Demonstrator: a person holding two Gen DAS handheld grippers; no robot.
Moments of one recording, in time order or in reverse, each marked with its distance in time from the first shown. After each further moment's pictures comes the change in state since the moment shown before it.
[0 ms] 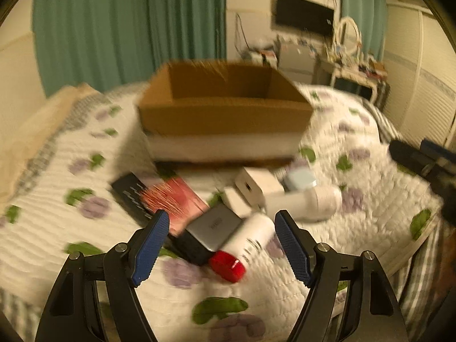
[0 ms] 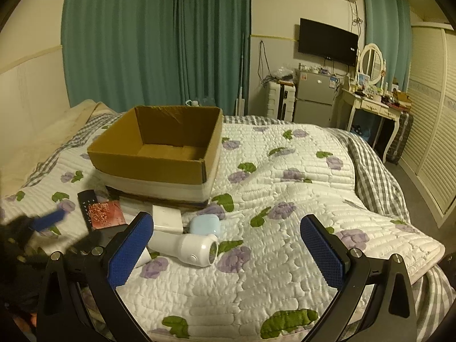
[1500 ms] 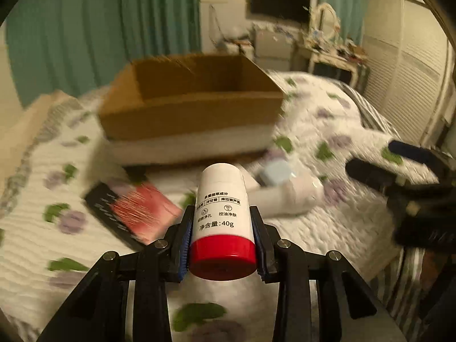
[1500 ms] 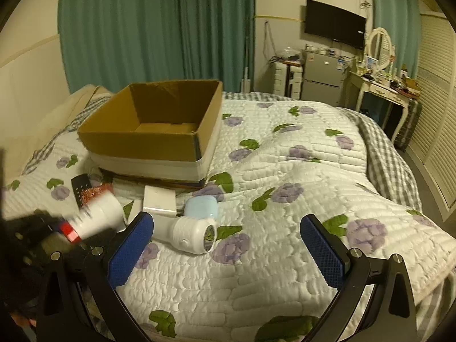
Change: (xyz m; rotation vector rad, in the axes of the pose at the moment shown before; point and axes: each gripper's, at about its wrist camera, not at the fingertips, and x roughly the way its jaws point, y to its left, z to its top) left arm -0.005 -0.014 0.009 0.082 0.005 -0.040; right arm 0.031 -0.004 -0.009 -0.038 0.098 0.051
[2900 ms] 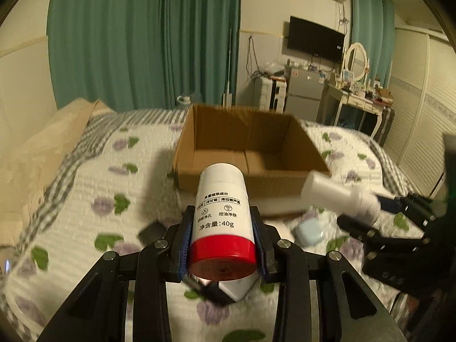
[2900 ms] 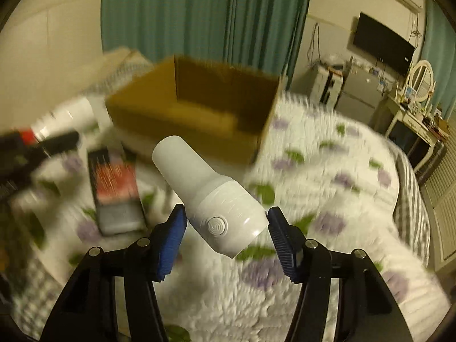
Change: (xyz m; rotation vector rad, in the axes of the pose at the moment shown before) left arm -0.039 0.058 0.046 -0.139 -0.140 0.062; right arm 0.010 0.049 0.046 -0.205 0.007 0.077
